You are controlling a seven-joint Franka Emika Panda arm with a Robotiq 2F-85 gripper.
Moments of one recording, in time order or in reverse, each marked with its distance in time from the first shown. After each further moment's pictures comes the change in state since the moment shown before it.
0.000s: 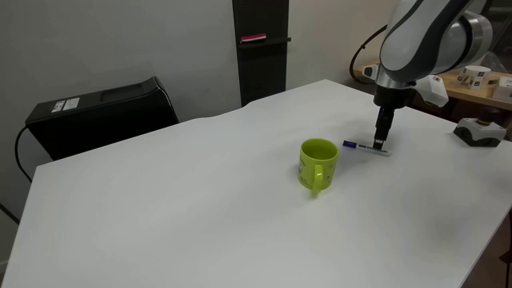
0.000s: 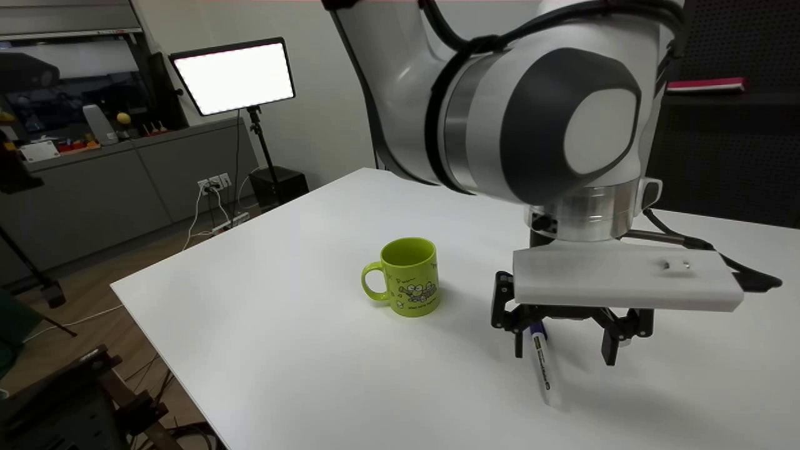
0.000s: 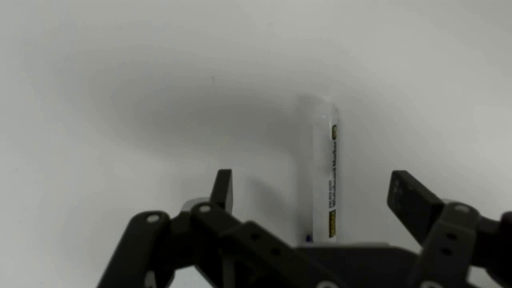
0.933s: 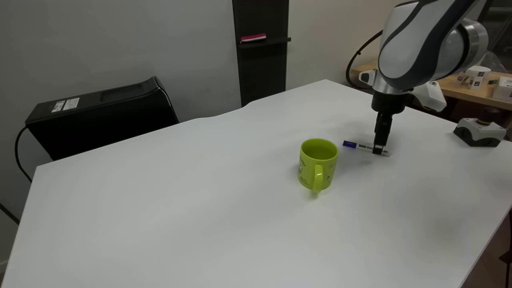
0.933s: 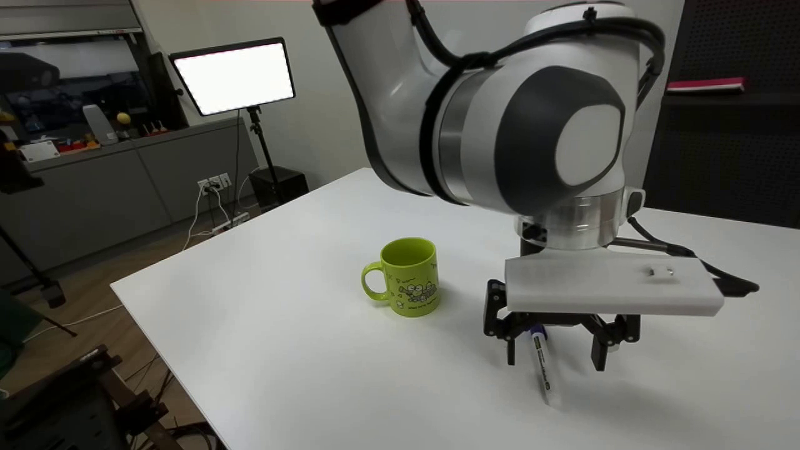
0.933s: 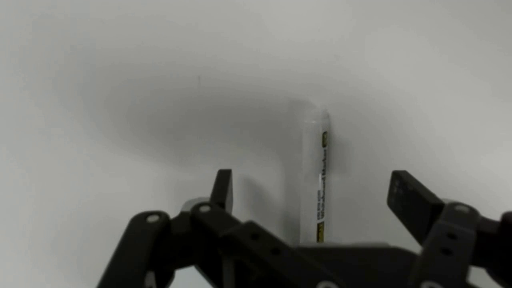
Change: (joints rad) arm 0.014 0.020 -0.003 0.001 -0.036 0.002 0.010
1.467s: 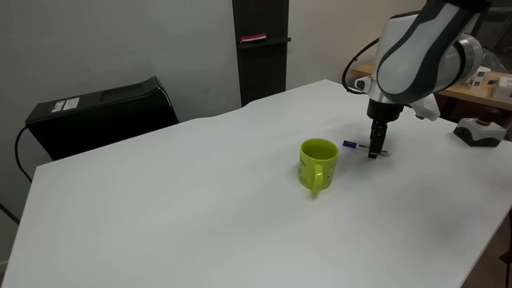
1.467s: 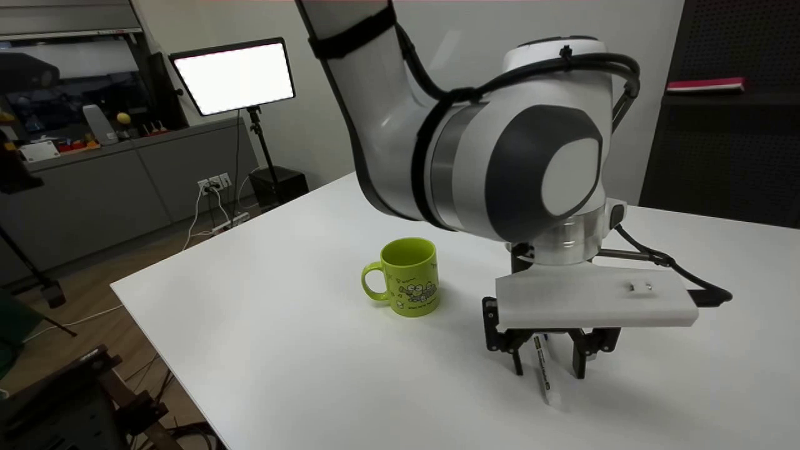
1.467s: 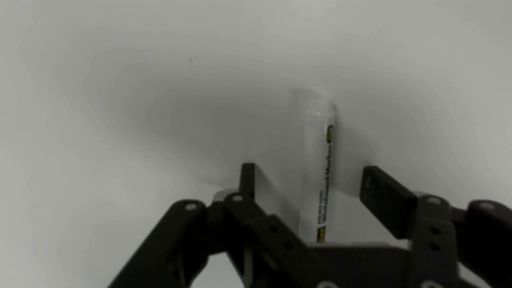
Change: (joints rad) arm 0.022 0.046 -0.009 0.000 -0.045 0.083 0.033
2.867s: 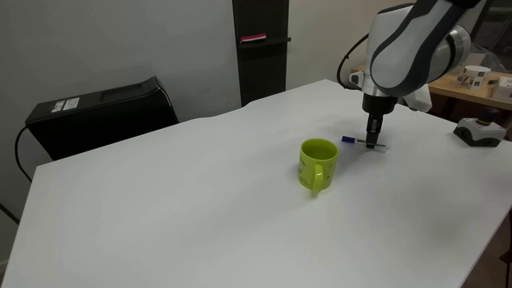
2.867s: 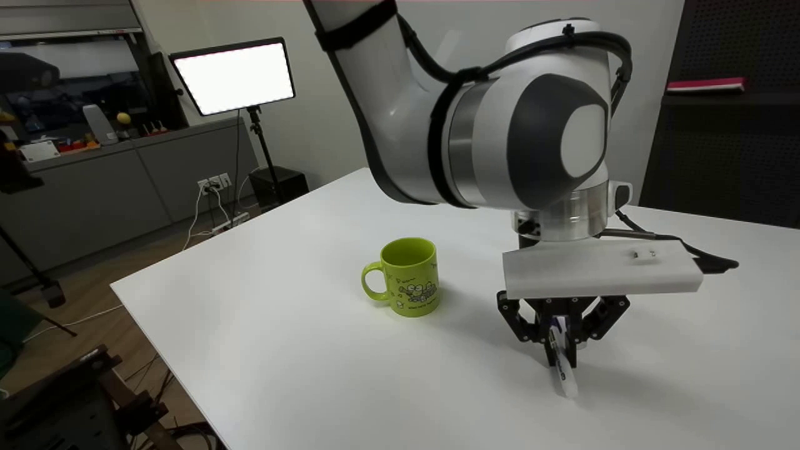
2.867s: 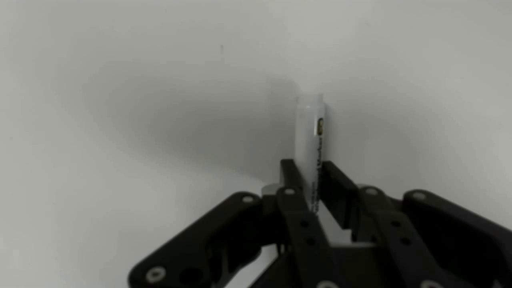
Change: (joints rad) arm 0.048 -0.001 -0.036 0.063 -0.055 -0.079 0.092
